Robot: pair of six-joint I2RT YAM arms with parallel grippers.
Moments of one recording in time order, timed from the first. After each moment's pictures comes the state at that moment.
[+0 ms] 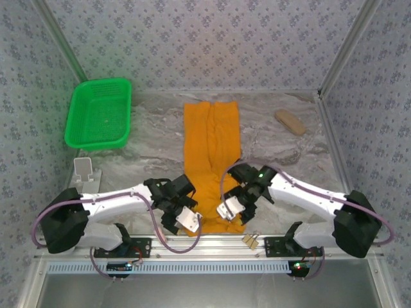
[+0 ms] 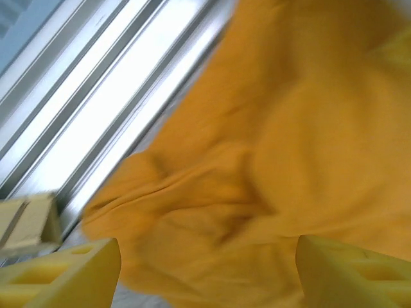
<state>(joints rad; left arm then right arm) -1.03 1.31 0.68 -0.68 0.25 1.14 0.86 1.28 0.79 -0.89 -0.38 -1.39</state>
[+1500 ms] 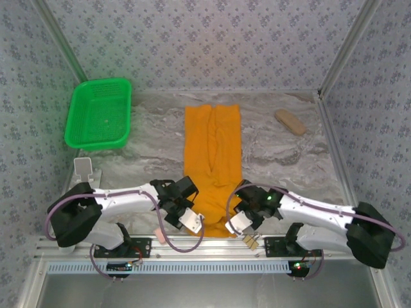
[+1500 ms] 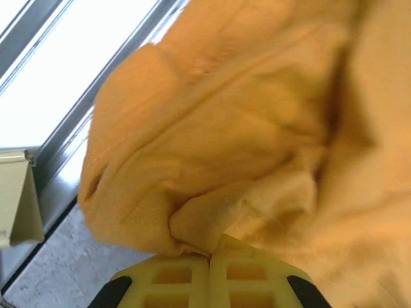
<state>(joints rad) -1.03 1.38 0.67 -0.60 0.28 1.14 0.94 1.07 0.51 -0.66 -0.20 -1.33</state>
